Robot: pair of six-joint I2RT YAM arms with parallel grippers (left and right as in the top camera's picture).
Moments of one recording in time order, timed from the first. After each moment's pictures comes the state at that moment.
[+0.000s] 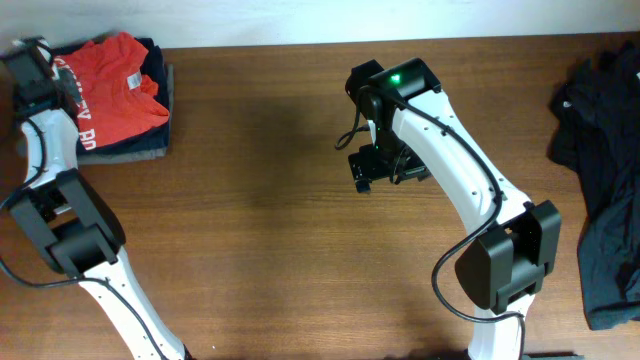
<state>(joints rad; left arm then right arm) 0.43 2.50 2.11 -0.23 -0.20 0.20 0.43 2.04 1.99 -1.65 0.06 0.26</state>
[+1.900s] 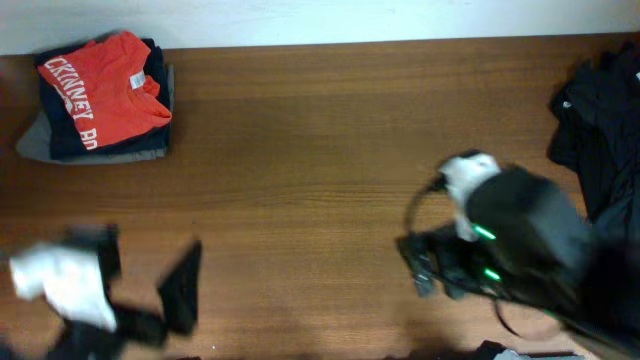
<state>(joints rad) 0.11 0.68 1.54 -1.19 0.42 -0.02 0.79 1.22 1.98 -1.69 0.14 0.45</state>
